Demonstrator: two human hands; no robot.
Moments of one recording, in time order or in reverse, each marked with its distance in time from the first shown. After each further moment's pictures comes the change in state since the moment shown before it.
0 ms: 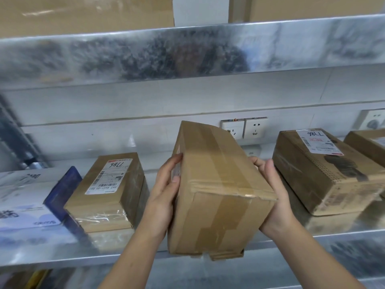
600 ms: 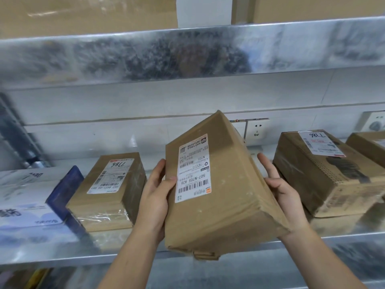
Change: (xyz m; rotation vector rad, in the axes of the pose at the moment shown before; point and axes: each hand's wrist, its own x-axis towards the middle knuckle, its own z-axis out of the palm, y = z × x) left_hand 0.002 0.013 0.004 -0.213 0.253 -0.298; right_hand 0.010 -0.001 -0.039 0.181 0.005 0.067
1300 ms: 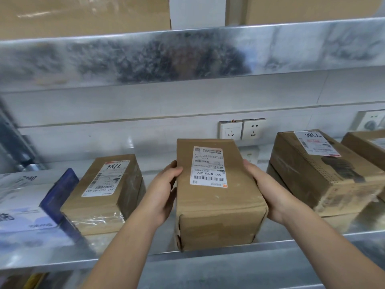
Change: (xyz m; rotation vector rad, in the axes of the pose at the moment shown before) left_hand 0.026 0.008 0.016 0.118 -0.154 -0.254; right_hand 0.019 -0.019 0.024 -0.640 0.175 0.357
